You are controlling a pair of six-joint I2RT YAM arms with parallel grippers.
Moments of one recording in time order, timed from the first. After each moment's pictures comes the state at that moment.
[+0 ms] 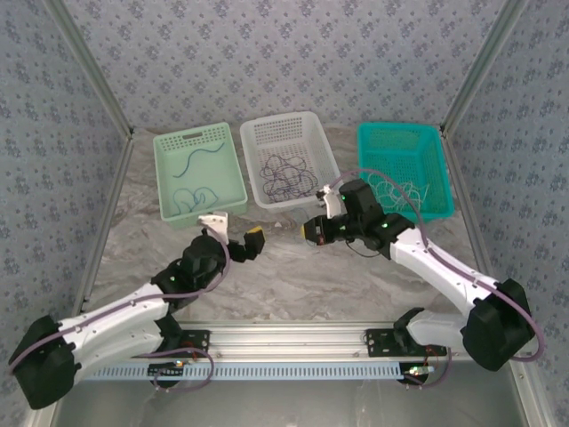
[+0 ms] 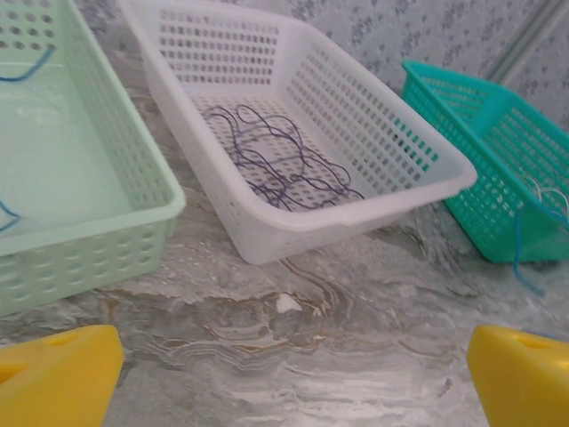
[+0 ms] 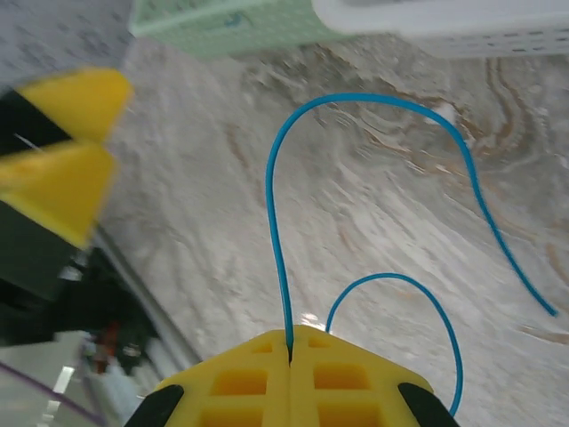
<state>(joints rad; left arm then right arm) -0.84 0.88 0.37 0.22 -0.30 -0.48 0.59 1.21 0.86 -0.36 -0.55 0.49</state>
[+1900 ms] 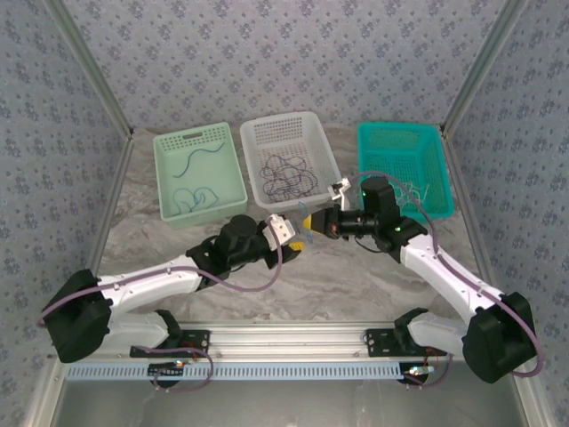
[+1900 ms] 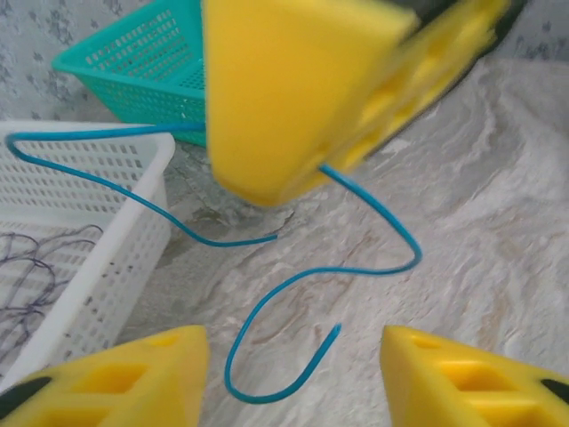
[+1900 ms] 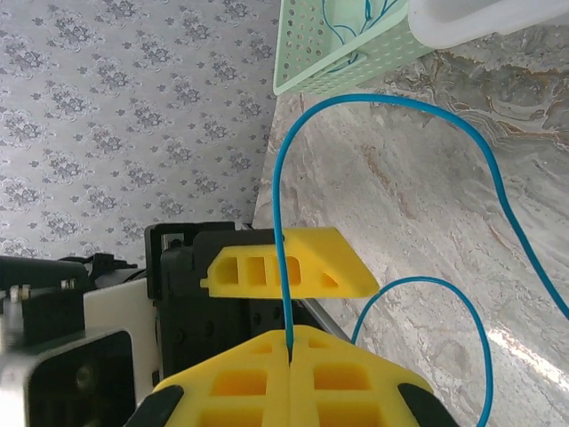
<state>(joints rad) -0.94 1.23 0.65 0.22 0.14 0.18 0.46 1.14 0.78 -0.15 -0.84 0.84</state>
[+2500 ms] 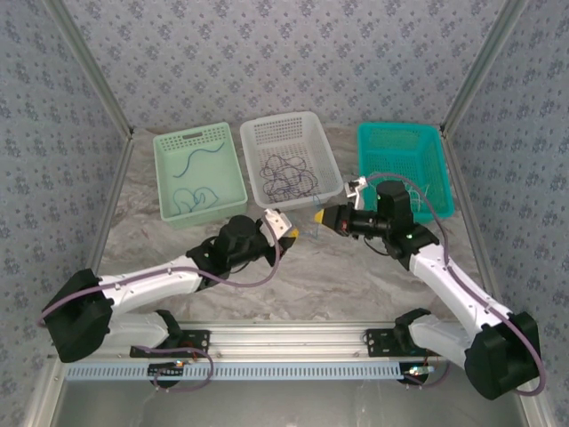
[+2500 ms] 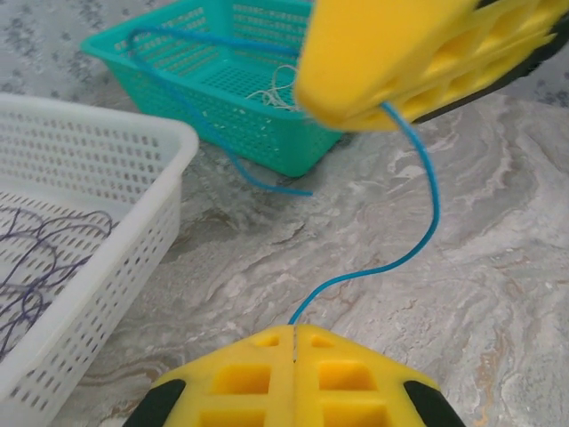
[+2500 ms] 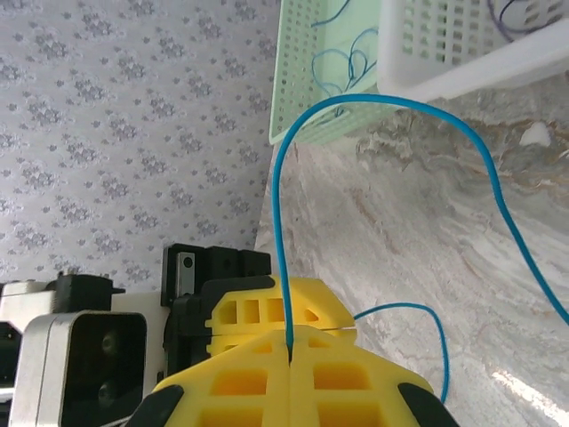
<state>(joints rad) -0.94 1.22 0.62 0.27 0.06 0.02 0.38 1.03 0.71 -0.12 -0.77 0.87</state>
